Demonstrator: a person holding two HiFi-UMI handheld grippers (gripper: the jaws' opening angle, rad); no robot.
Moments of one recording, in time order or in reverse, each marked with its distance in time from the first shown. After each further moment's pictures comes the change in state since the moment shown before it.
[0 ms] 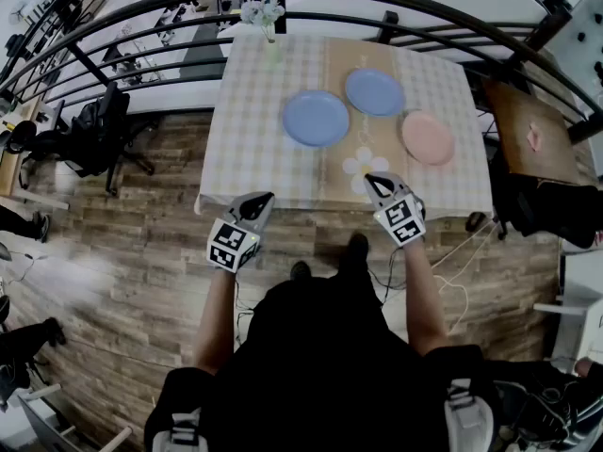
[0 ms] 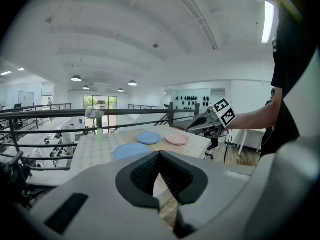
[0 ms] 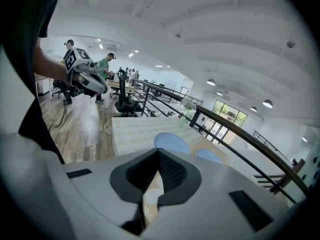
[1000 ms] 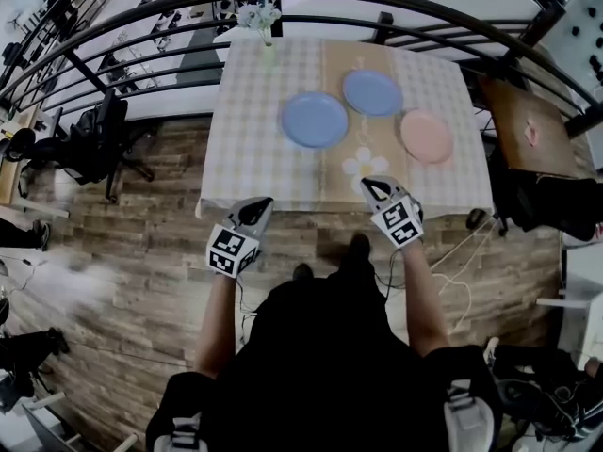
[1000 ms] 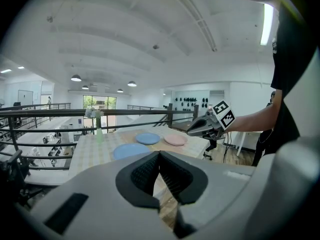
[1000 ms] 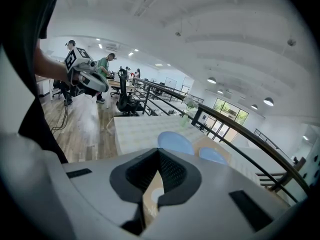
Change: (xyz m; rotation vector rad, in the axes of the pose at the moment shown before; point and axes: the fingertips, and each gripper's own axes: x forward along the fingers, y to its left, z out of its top) left arm -0.011 -0.001 -0.005 -0.011 -0.009 -0.014; right arm 0.002 0.017 -0.001 0.009 0.017 0.009
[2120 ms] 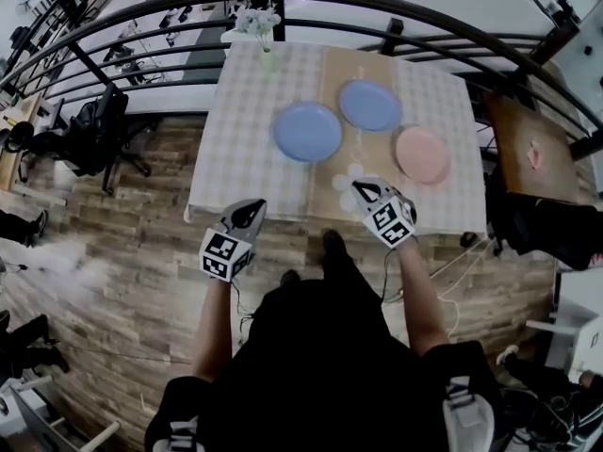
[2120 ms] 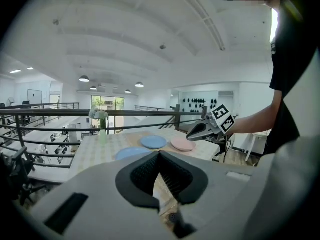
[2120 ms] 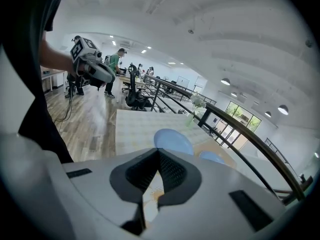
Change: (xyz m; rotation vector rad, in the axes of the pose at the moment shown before) left arm 0.041 0.004 0.025 -0.032 -0.017 0.087; right arm 0.031 -0.046 -0.016 -0.114 0.014 0.108
